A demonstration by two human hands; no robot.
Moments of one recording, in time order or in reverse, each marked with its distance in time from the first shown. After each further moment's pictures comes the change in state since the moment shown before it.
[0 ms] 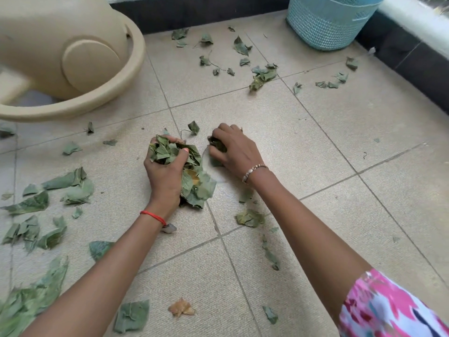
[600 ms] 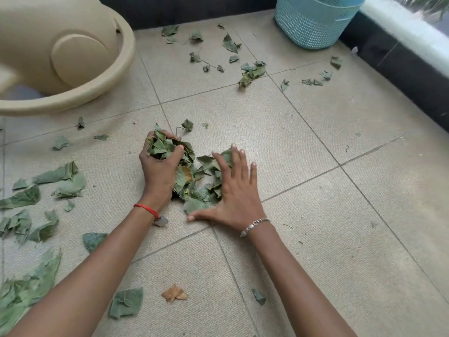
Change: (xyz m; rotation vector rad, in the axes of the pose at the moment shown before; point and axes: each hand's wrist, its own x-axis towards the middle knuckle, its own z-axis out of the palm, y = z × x) left_hand -0.007 0.003 -0.003 0.064 -0.130 0.081; right_hand -0.104 -0.035 0.009 0.038 -0.146 0.229
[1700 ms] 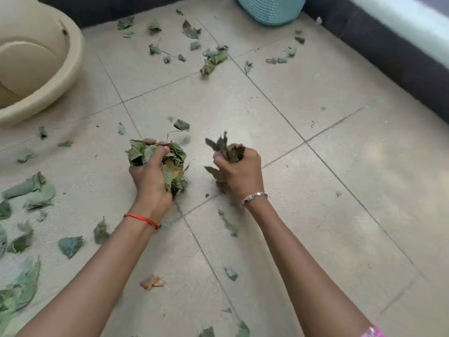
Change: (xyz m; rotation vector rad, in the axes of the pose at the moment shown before) left_hand -0.042 0.024 0.047 -0.319 0.180 -0.442; right_hand -0.008 0.031 -0.052 0.885 0.419 0.362
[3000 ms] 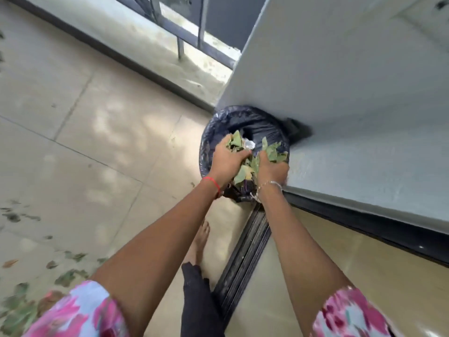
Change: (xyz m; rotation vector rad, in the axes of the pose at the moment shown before) left_hand -0.602 -0.103 0.389 0.920 -0.956 -0.621; right_hand -0.206 -0.112 -0.643 0.109 1.040 1.094
